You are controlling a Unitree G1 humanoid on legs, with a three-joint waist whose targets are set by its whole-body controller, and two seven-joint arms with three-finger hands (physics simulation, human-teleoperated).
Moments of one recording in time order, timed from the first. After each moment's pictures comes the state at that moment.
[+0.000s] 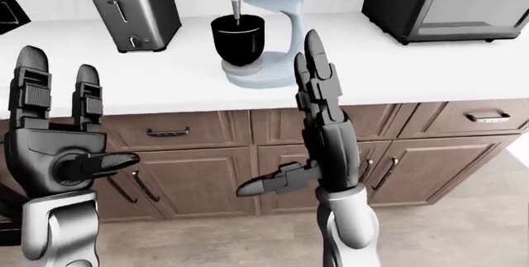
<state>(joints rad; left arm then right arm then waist) -0.06 0.06 0.18 -0.64 -0.49 0.11 0.09 -0.07 -0.01 0.03 -0.65 0.03 0.05 0.16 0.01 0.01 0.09</state>
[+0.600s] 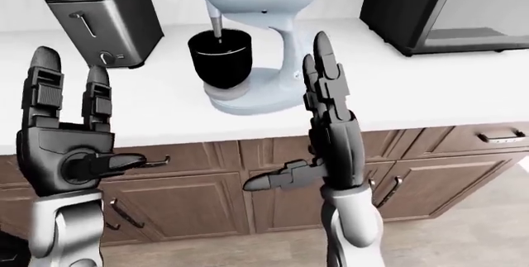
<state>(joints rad) -0.07 0.05 0.15 -0.64 -0.49 0.12 0.09 -0.07 -0.02 0.00 -0.65 0.03 0.06 0.15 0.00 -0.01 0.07</state>
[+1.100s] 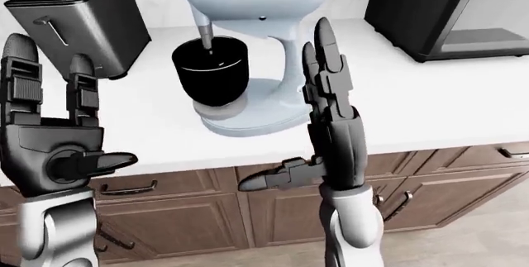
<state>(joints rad) -0.09 0.06 0.17 -0.67 -0.49 0.10 0.08 -0.09 -0.02 0.01 -0.67 0.02 0.03 0.14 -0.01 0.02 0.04</state>
